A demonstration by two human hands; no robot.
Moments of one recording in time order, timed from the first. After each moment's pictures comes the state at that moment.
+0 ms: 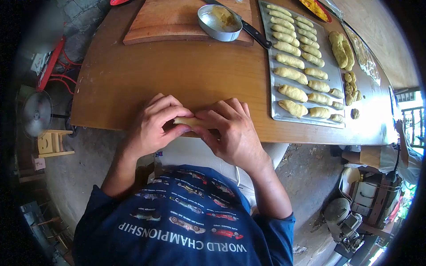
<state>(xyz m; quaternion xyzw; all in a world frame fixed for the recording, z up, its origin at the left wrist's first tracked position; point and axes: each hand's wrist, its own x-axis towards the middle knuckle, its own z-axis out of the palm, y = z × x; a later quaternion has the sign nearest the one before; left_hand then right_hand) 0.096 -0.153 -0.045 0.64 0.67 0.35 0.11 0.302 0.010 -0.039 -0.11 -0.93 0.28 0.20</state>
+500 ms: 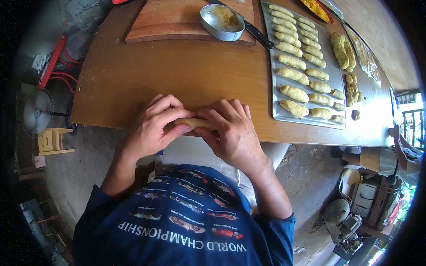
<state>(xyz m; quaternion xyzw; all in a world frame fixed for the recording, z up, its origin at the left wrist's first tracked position) 0.098 -0.159 -0.043 0.64 0.68 0.33 0.12 0.303 0.005 -0.038 -0.12 -0.93 0.28 0.19</state>
